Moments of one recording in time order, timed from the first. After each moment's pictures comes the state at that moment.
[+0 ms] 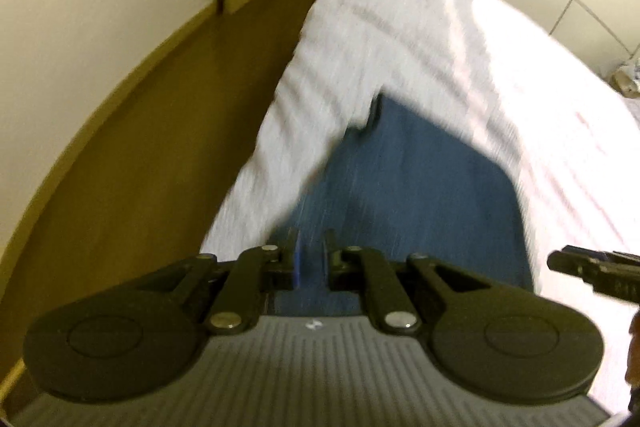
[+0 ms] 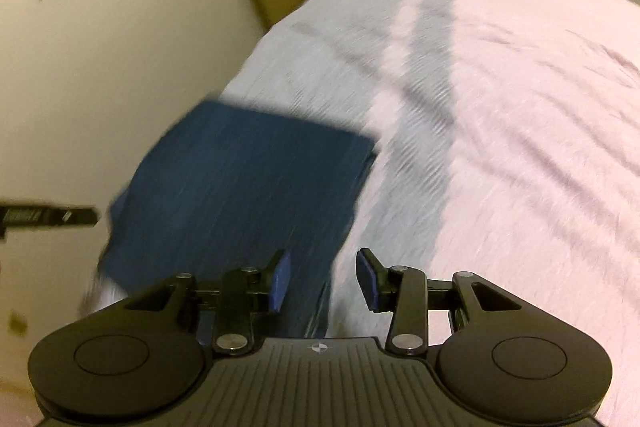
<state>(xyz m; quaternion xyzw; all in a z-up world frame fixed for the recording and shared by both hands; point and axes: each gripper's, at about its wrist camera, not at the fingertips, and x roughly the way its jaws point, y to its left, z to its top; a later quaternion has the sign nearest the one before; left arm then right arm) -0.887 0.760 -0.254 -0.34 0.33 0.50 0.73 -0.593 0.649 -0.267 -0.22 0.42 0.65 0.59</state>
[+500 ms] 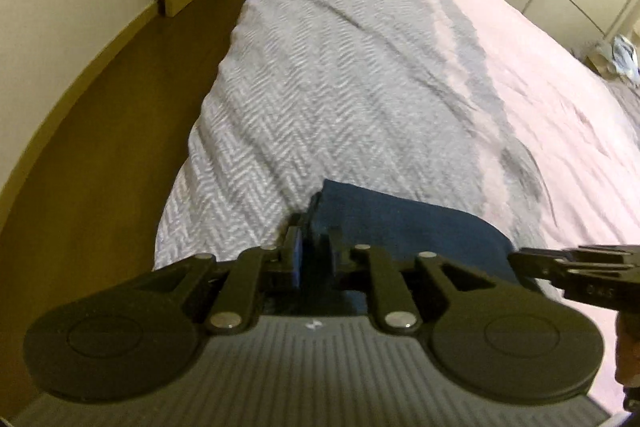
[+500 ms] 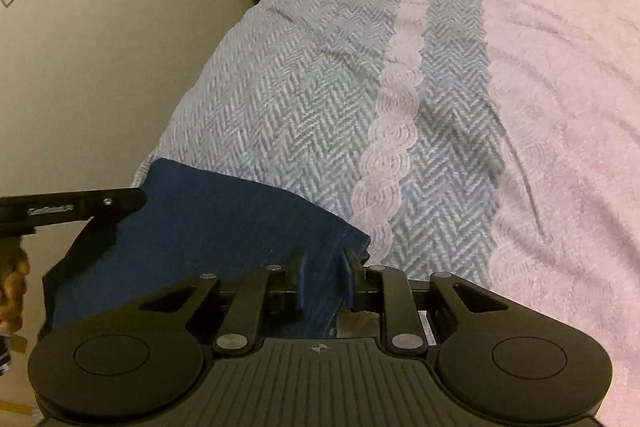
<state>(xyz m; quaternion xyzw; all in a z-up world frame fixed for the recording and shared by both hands) -0.825 0.877 -0.337 -0.35 0.34 0.44 0.76 -0.565 0.777 -0.331 -0.23 0.44 0.66 0.56</state>
